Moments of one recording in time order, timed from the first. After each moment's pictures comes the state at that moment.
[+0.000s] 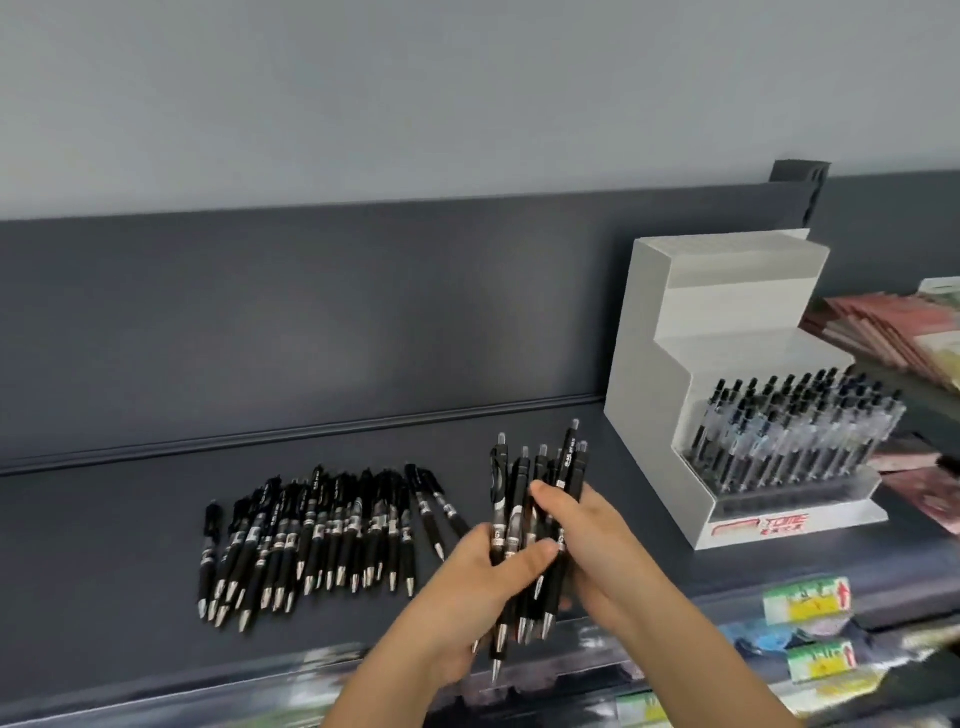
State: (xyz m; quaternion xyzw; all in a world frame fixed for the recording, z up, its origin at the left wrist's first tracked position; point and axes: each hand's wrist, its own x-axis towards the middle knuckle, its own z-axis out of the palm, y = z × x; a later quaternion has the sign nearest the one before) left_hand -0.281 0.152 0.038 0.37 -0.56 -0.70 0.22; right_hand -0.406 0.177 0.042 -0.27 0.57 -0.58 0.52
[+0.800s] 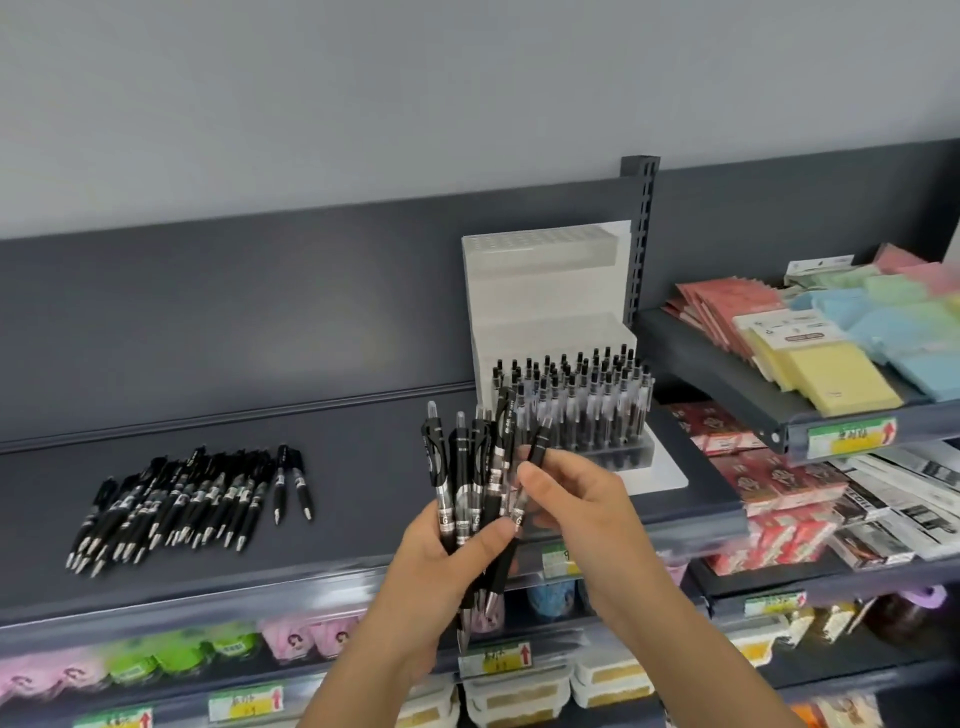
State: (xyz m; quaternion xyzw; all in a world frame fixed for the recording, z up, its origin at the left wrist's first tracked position) left_hand -0.440 0.289 0.059 0.41 -0.56 -0.63 0.36; right_hand -0.578 0.312 0.058 -0.41 0.55 -0.61 0.39
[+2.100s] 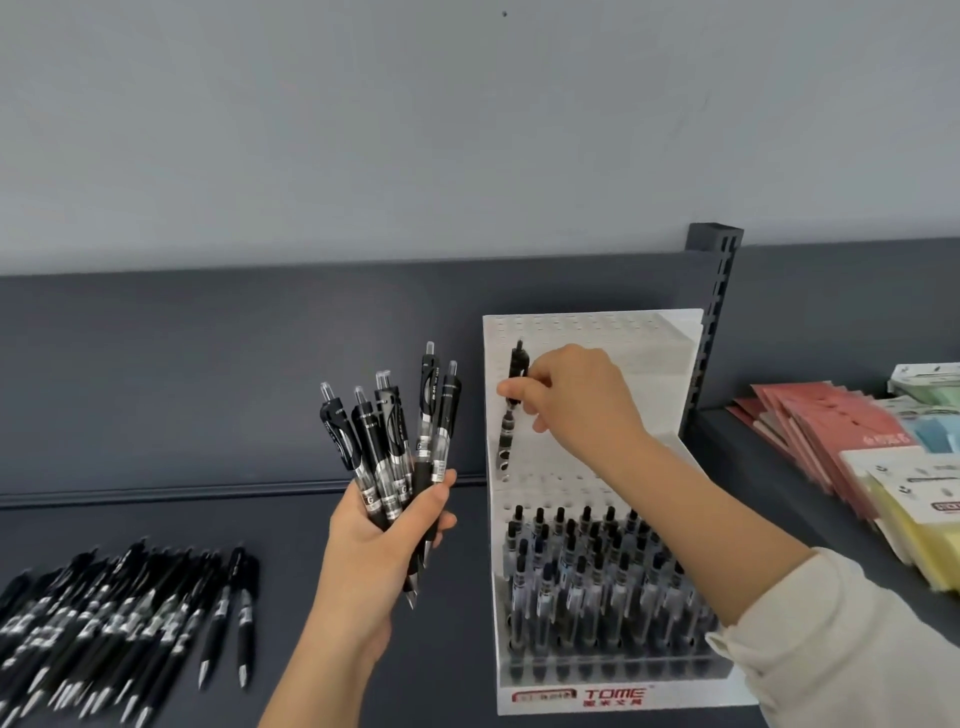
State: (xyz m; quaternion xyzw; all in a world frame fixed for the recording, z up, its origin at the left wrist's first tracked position) left_hand -0.477 0.127 0.088 0.42 -0.49 -0.54 0.54; right_hand -0.660 0.094 0.160 -0.63 0.68 -0.36 0.03
